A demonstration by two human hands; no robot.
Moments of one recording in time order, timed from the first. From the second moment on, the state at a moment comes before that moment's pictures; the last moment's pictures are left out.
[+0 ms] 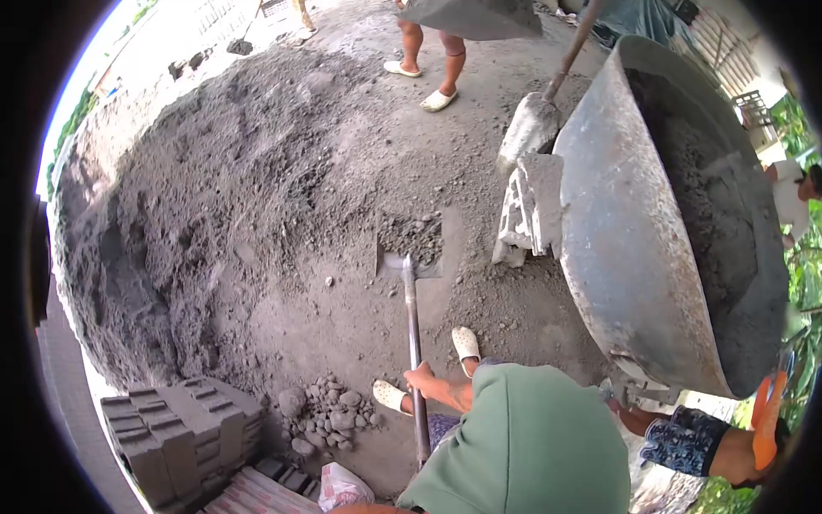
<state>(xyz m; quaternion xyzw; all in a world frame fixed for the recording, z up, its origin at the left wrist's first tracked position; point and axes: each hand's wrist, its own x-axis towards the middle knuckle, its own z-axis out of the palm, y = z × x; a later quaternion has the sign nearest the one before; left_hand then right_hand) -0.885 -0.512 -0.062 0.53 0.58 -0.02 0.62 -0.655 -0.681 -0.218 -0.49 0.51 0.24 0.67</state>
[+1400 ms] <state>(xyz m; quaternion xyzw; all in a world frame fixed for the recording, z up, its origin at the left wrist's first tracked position) -1.024 -0.351 0.003 0.73 0.51 0.10 0.44 -0.852 -0.494 -0.258 -0.27 0.62 0.32 0.66</state>
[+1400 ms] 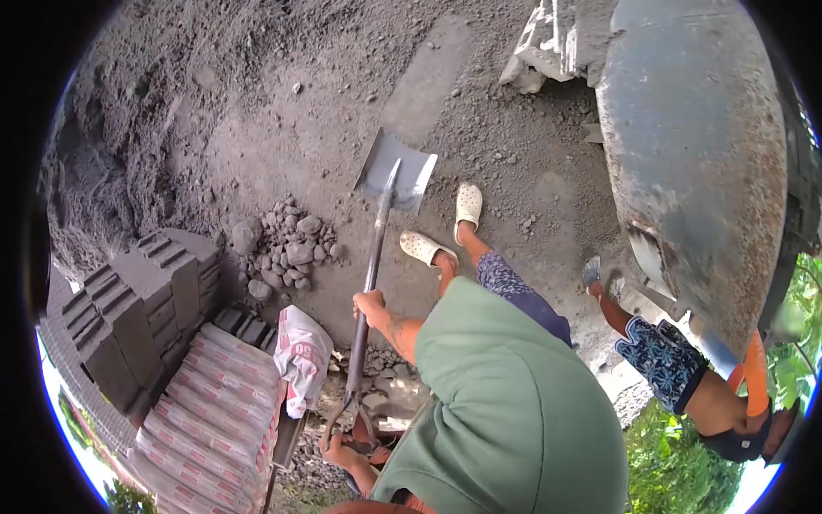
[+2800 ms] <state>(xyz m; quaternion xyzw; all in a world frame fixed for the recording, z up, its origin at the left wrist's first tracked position) -0.895 -0.487 -0.105 0.57 0.32 0.09 0.75 -0.651 -0.731 -0.093 -0.41 0.41 0.01 0.81</state>
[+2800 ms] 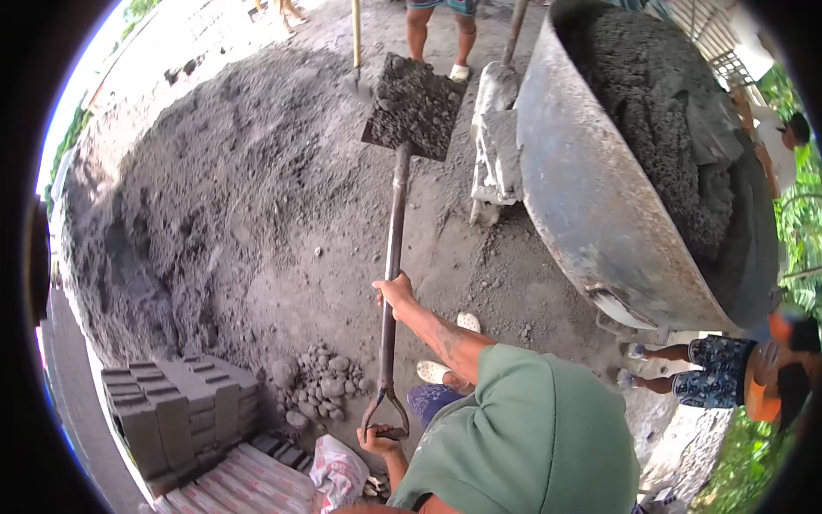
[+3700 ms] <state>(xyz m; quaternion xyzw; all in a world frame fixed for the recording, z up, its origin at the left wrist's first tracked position) -0.707 -0.405 0.002 0.68 0.13 0.04 0.72 -0.496 -0.741 0.007 -0.35 0.33 -0.05 0.88</state>
